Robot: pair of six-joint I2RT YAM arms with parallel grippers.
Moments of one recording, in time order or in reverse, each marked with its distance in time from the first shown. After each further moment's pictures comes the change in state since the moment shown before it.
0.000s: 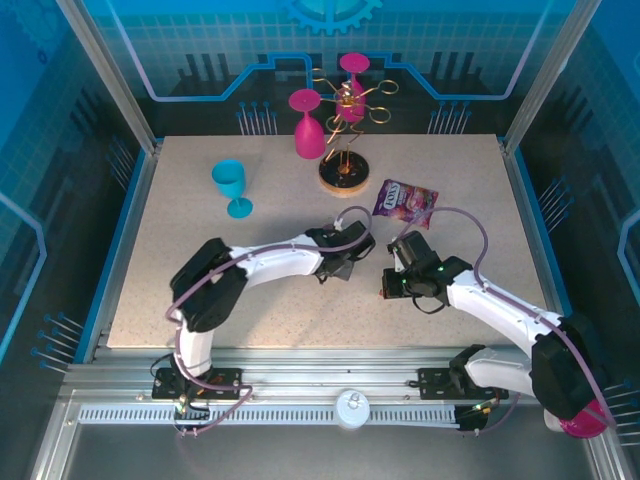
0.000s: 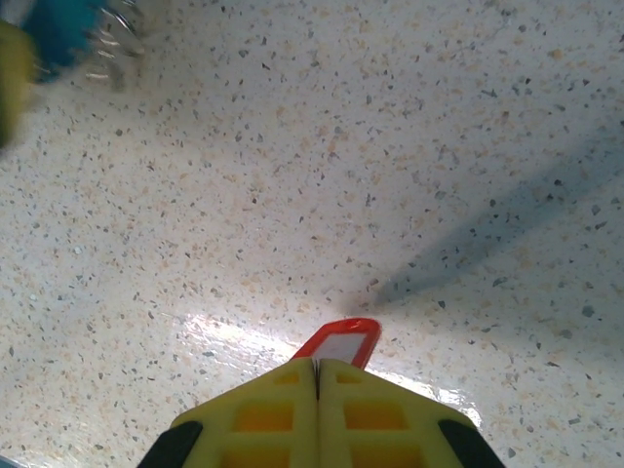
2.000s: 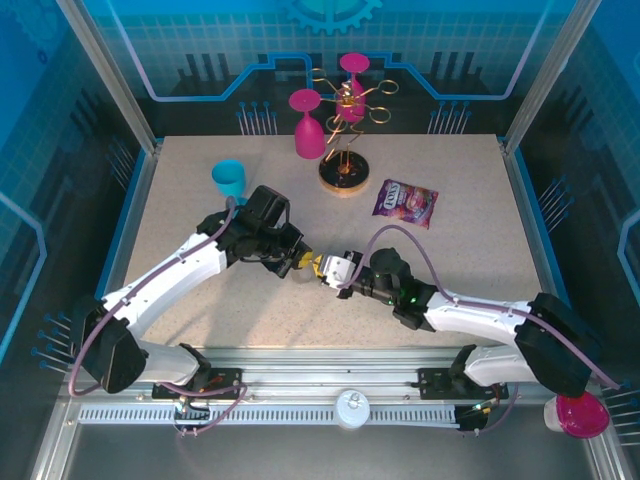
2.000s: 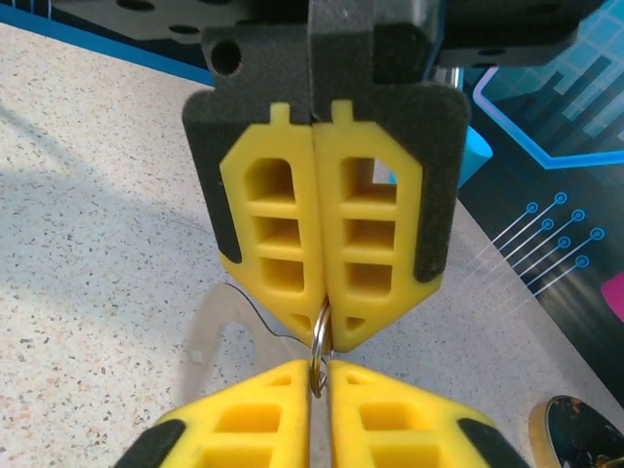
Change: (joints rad) left arm 0.308 -0.538 -0.184 -0.139 0.735 -1.045; right arm 0.339 0.094 -0.141 1.096 -0.042 -1.023
